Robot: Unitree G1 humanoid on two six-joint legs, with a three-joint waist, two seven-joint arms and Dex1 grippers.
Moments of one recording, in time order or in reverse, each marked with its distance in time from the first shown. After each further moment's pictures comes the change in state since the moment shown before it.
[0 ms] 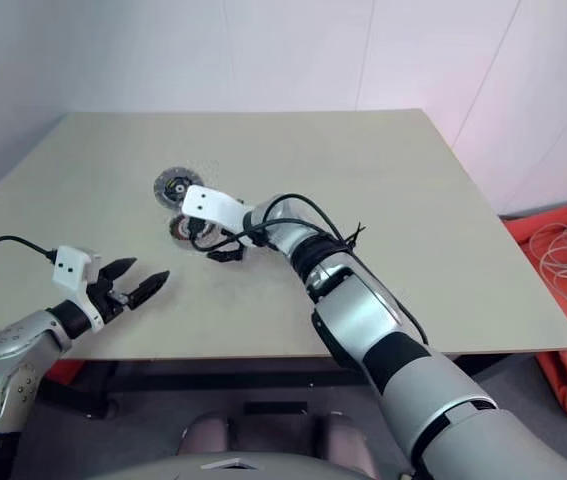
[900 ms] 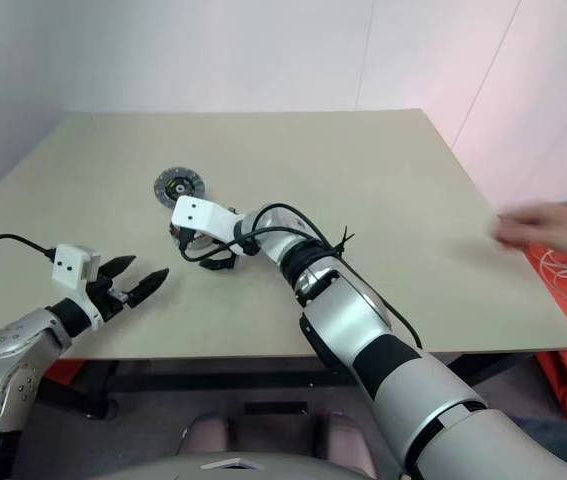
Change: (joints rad) left arm 0.002 -0.001 0.001 0.001 0.000 -0.012 0.004; right arm -0.003 0.040 -0.019 0.053 -0.027 -0.022 0.032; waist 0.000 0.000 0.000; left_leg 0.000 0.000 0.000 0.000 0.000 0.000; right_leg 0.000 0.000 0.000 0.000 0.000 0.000
